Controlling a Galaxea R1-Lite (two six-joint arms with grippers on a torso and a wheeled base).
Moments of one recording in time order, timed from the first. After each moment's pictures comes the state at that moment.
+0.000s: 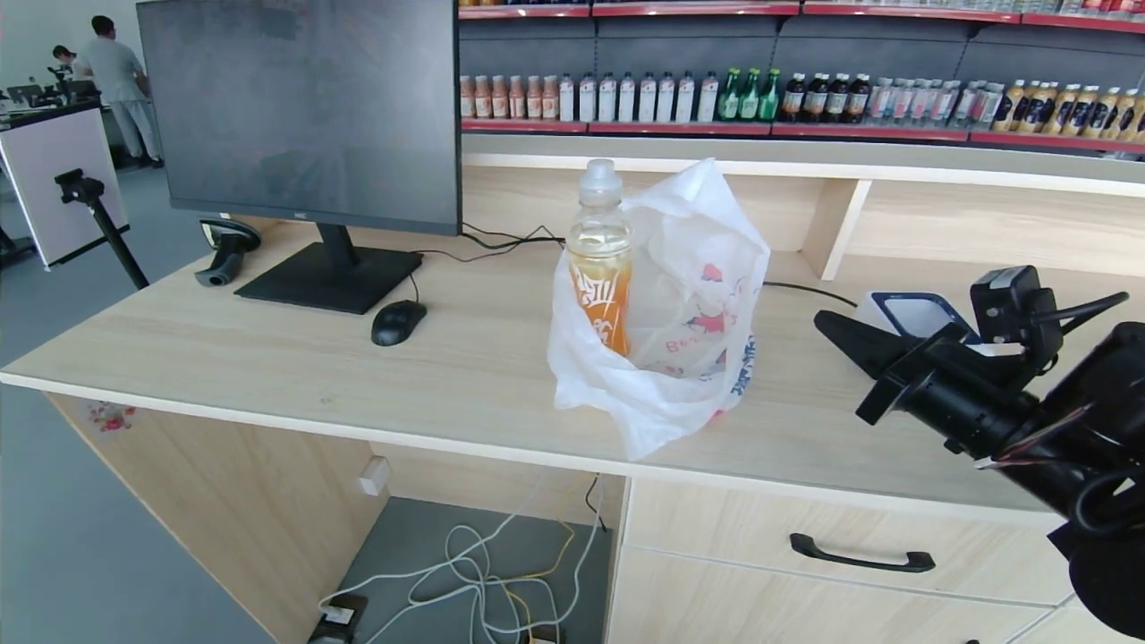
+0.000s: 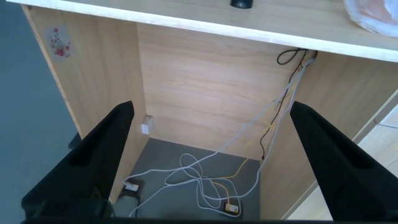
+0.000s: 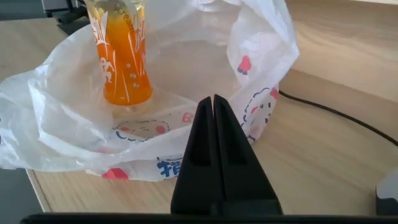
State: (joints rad) left arm 0.00 0.00 0.00 -0.01 0.00 0.00; right arm 0.15 1.78 -0.43 -1.57 0.41 -0.05
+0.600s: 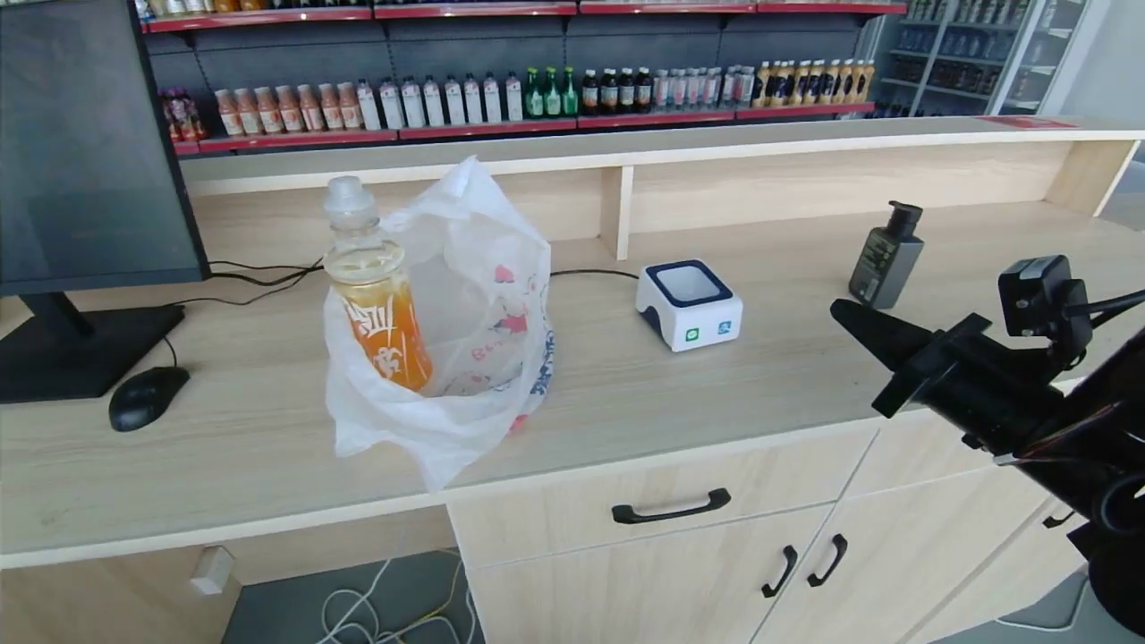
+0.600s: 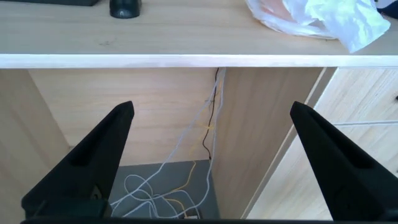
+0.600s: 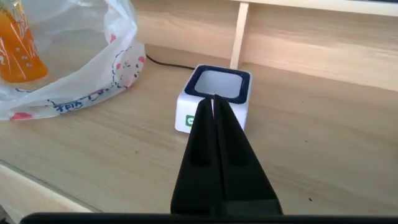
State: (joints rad) left arm 0.00 0.00 0.00 -0.01 0.00 -0.01; right arm 0.15 1.75 -0.43 -1.57 0.41 -0.06
